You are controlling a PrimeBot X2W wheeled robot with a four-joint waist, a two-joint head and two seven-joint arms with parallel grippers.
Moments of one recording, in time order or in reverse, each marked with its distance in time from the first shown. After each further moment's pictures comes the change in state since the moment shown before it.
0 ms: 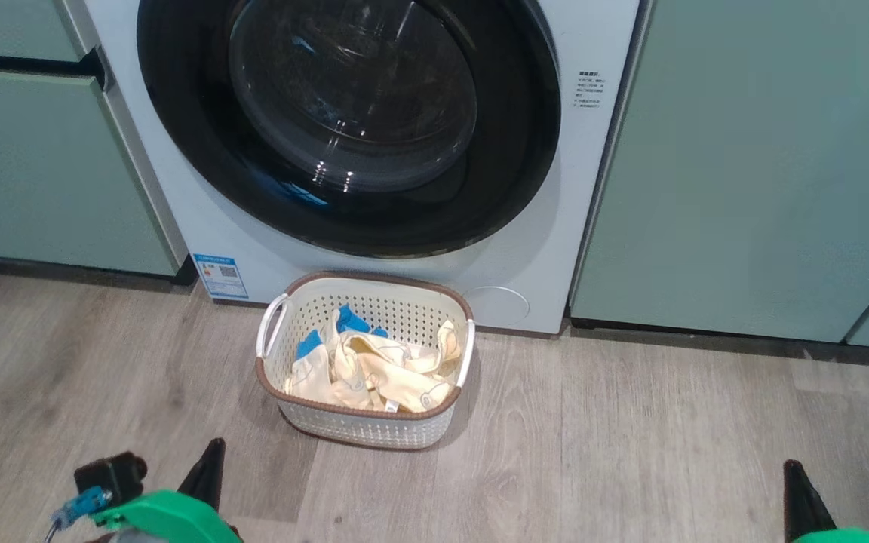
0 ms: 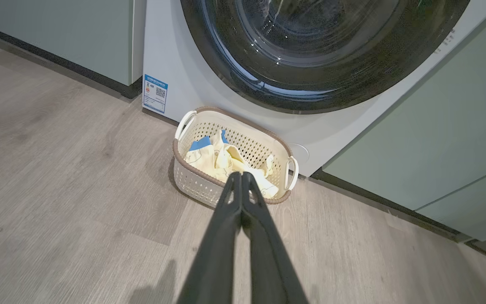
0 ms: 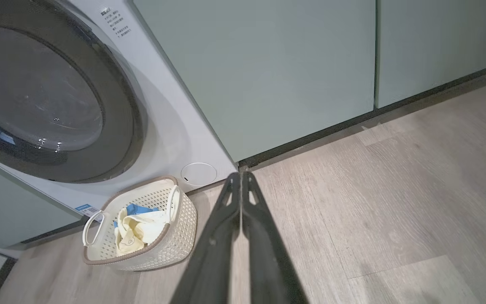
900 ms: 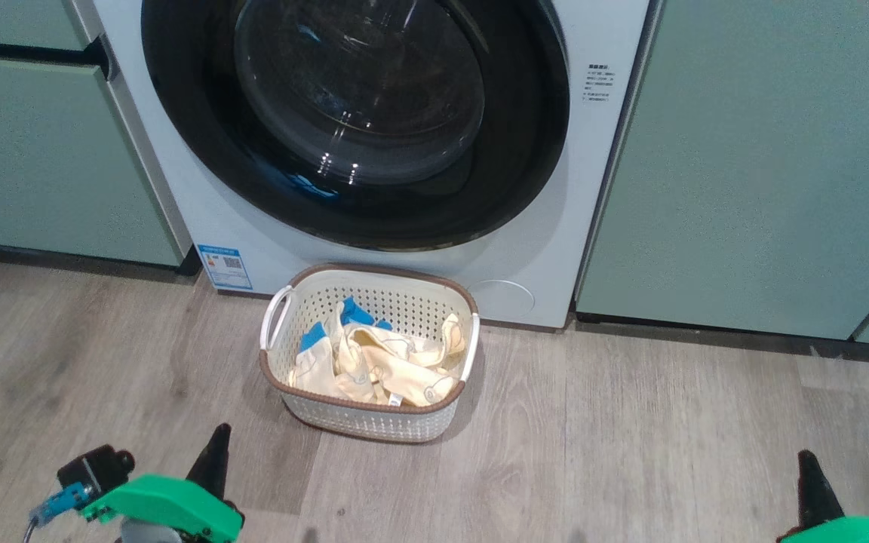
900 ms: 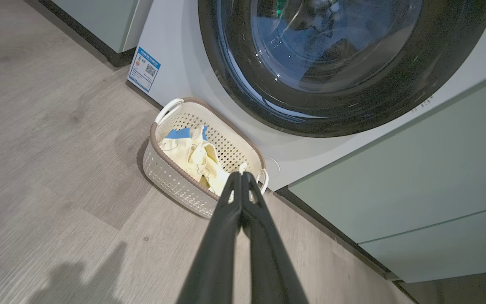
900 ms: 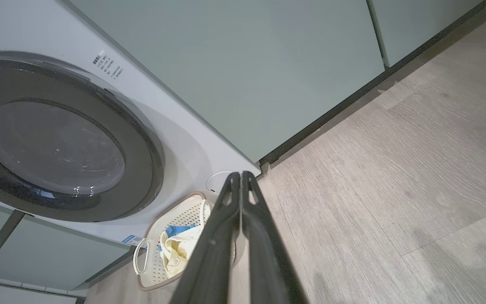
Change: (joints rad) left arm 0.000 -0.028 0.029 -0.062 -0.243 0.000 0.076; right arm -0.008 0.000 -0.024 -0.043 0.277 0.000 0.074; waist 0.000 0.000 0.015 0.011
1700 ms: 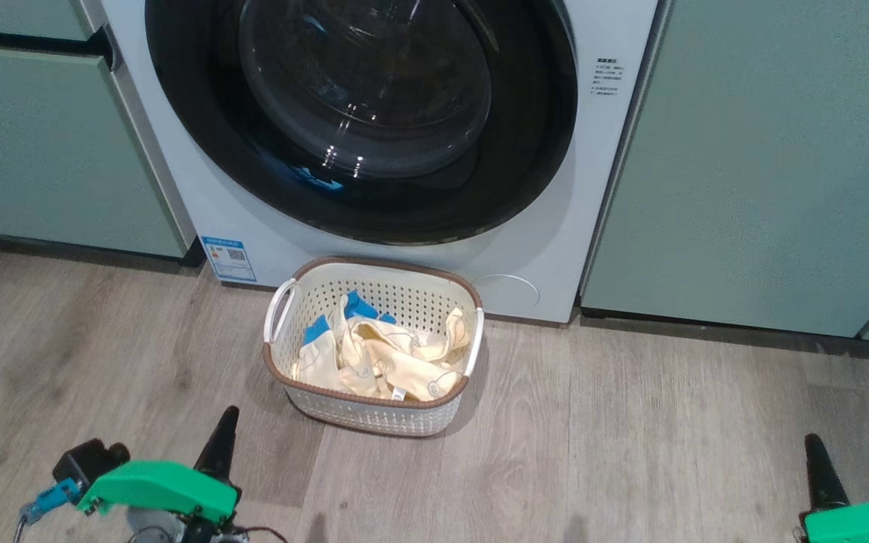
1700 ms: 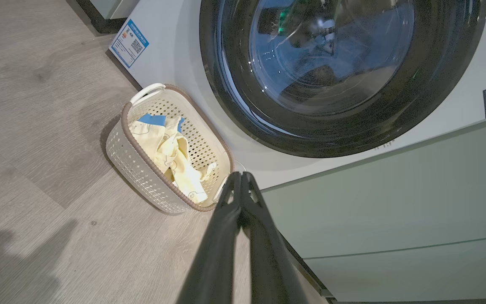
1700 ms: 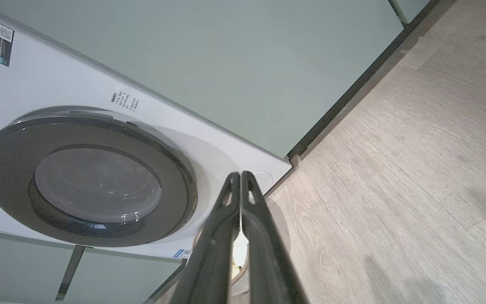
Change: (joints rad) left arm -0.011 -0.028 0.029 -0.054 -0.224 0.000 0.066; right arm -0.019 0.000 -0.020 -0.041 0.256 0.000 0.072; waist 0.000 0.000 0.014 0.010
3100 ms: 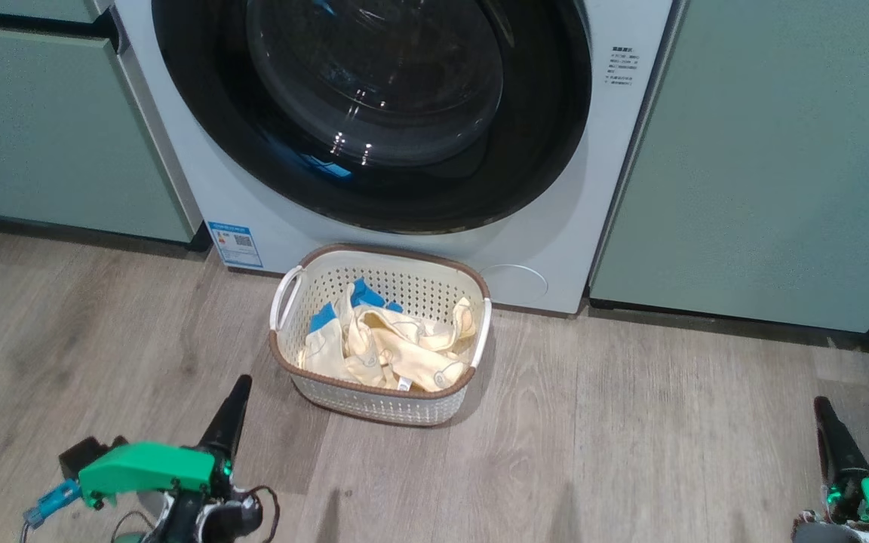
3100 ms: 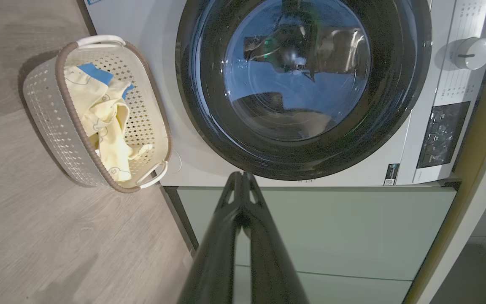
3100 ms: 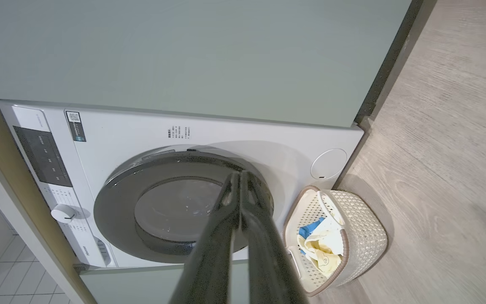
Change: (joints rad) left arm -0.006 -0.049 0.055 -0.100 -0.390 0.000 0.120; right arm -0.038 0.000 -0.040 -0.066 0.450 0.000 0.118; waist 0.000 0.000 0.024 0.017
